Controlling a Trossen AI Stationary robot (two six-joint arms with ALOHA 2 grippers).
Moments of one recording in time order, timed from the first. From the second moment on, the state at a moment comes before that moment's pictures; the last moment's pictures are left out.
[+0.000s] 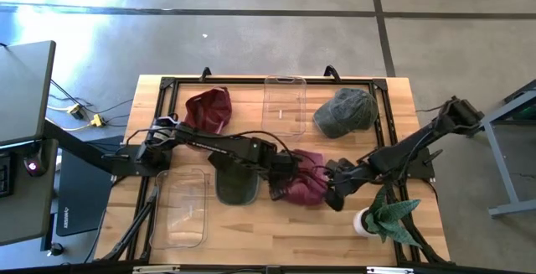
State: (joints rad) left arm -0.19 2.04 1.82 -0.95 -0.01 -0.53; right arm 0.49 1.23 0.69 -0.40 0.11 0.95
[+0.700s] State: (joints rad) left arm -0.15 2.08 1.58 -0.76 0.04 -0.62; right arm 0.58 1.50 0.69 -0.18 0.23 0.83
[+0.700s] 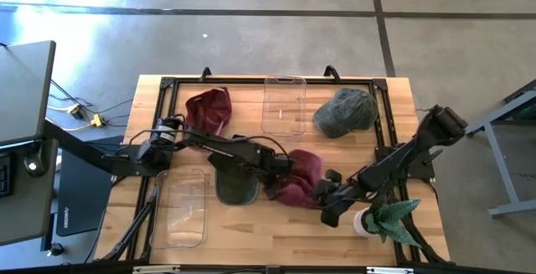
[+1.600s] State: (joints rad) left arm -0.19 2.02 1.77 -1.21 0.05 -0.48; right arm 0.50 1.65 0.69 0.03 0.23 0.37
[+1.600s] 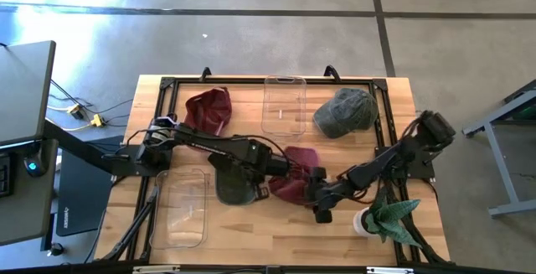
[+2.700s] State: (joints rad) left arm -0.24 1.88 1.83 -0.75 0.08 0.00; right arm 0.25 1.22 0.68 0.02 -0.25 0.47
